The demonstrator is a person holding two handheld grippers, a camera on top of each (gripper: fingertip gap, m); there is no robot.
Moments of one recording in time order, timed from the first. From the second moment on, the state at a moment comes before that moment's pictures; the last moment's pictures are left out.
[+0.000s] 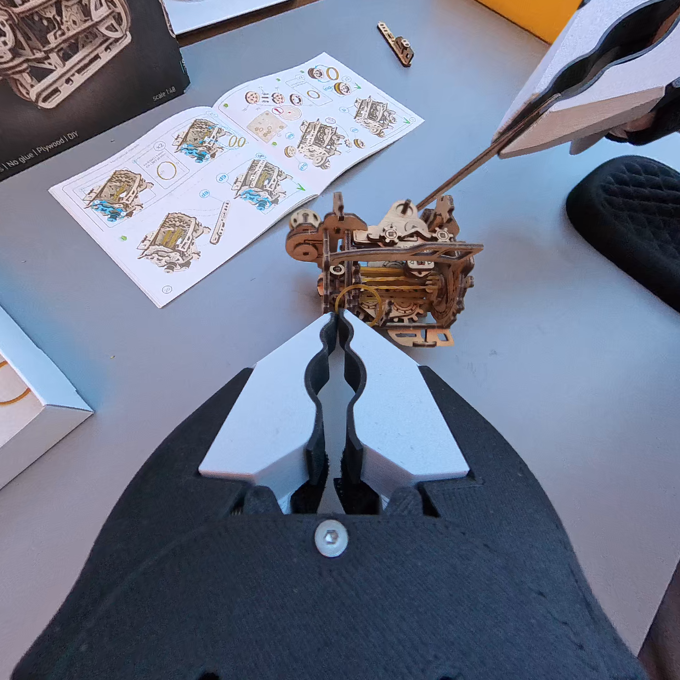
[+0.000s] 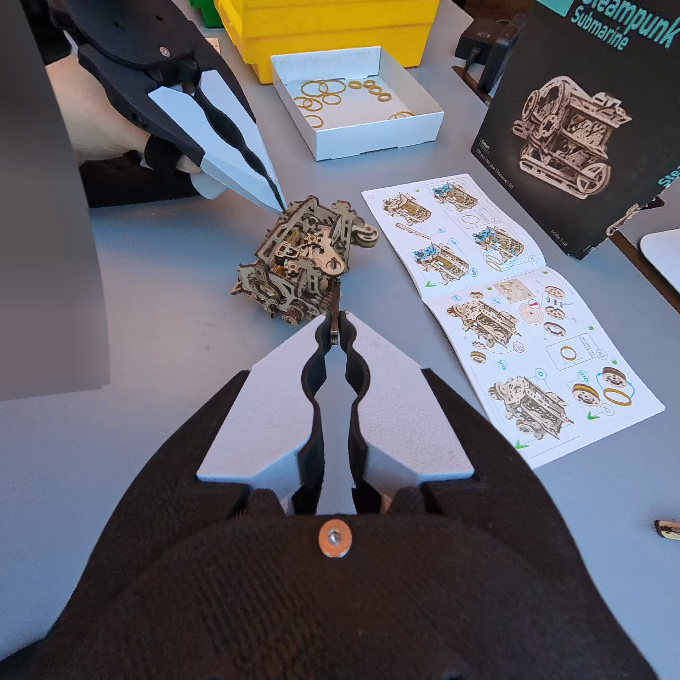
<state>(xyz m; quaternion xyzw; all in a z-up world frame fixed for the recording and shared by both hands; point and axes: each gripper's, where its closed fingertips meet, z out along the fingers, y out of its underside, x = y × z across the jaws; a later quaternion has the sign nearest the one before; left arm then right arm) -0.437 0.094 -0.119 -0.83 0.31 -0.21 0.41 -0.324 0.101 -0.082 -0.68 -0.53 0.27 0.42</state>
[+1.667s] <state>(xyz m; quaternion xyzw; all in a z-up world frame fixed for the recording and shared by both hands) -0.420 0.087 -0.118 -0.84 0.34 -0.27 0.32 -0.410 0.062 -0.026 -0.56 -0.79 0.05 0.23</state>
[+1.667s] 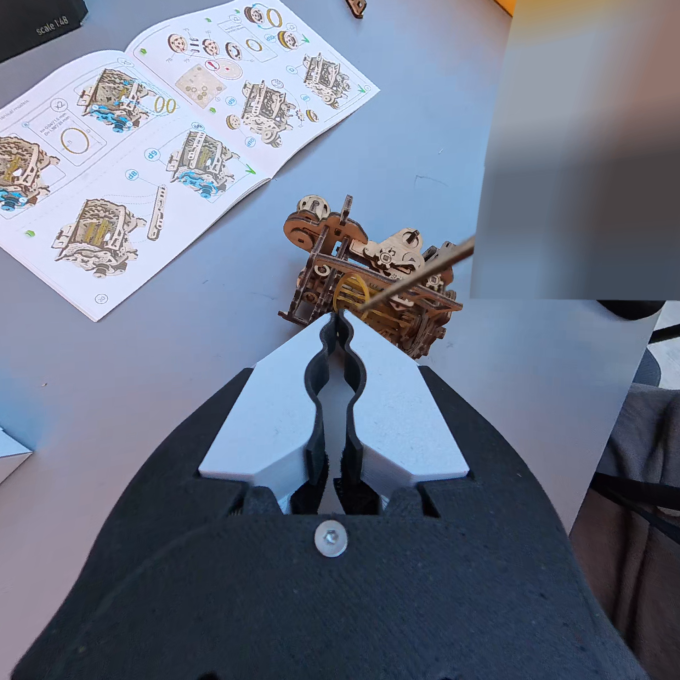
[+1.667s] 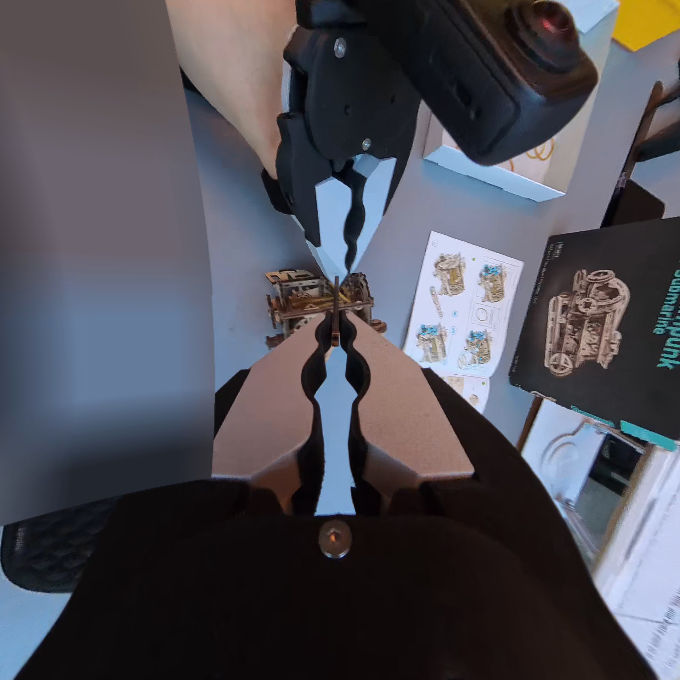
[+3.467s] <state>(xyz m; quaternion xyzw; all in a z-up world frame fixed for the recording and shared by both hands) -0.414 0.105 -0.118 -0.84 0.33 -0.23 0.36 -0.401 0.076 -0.056 -0.46 -0.85 -0.15 0.22</state>
